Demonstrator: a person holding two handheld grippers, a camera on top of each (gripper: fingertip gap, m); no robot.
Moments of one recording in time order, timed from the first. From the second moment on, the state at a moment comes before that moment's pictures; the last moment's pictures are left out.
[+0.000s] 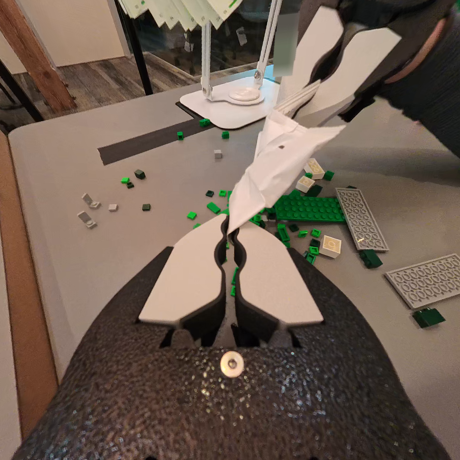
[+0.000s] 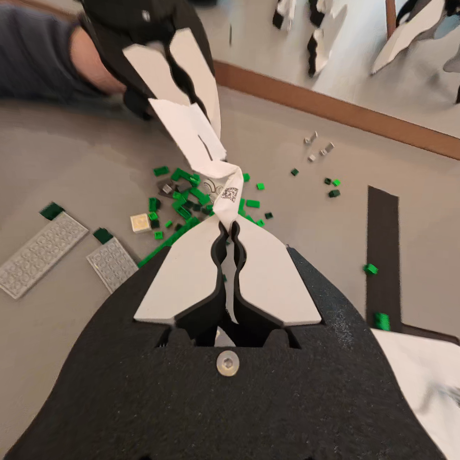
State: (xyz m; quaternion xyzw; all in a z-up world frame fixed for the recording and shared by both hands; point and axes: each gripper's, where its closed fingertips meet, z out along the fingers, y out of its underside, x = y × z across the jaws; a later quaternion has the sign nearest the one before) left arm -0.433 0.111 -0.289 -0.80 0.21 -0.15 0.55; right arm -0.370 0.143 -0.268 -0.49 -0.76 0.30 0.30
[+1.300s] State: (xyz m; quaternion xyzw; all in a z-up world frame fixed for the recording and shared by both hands) left arm -0.427 0.102 -0.216 -0.62 0.06 -0.42 0.66; right arm -0.378 0.136 -0.232 -0.46 -0.60 0.61 0.24
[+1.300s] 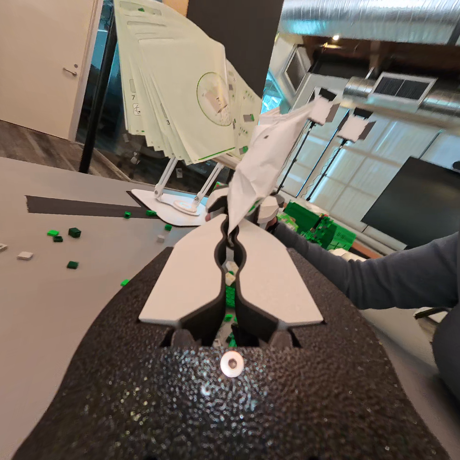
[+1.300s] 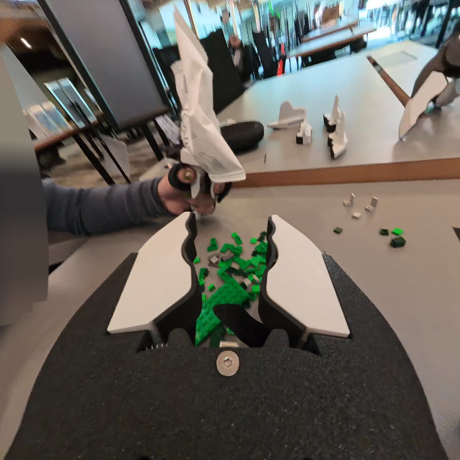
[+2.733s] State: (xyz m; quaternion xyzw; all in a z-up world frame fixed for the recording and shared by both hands) left arm -0.415 0.109 -0.267 -0.80 0.17 -0.22 0.53; right arm -0.372 0.151 -0.262 -0.50 -0.73 0.34 0.32
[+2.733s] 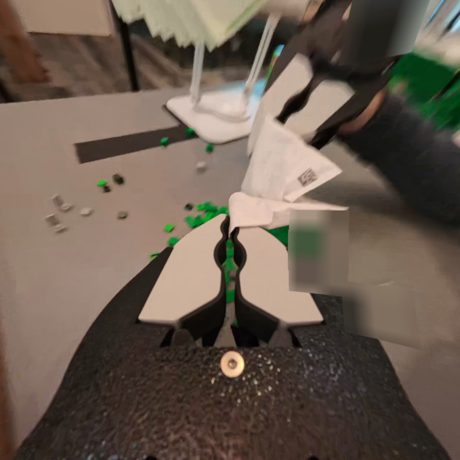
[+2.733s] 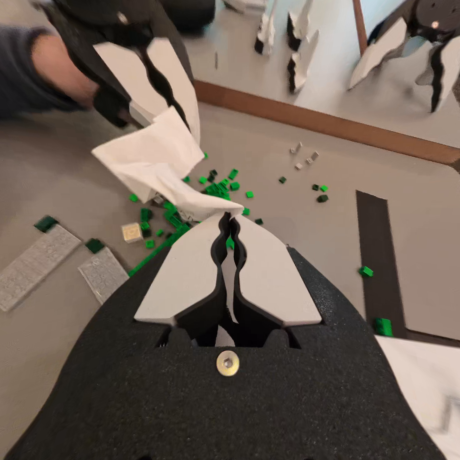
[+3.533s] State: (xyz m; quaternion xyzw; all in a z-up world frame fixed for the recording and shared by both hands) left arm -0.416 0.105 -0.237 -0.72 0.26 -0.05 0.64; right arm -0.370 0.141 -0.220 -0.50 -0.66 0.47 0.31
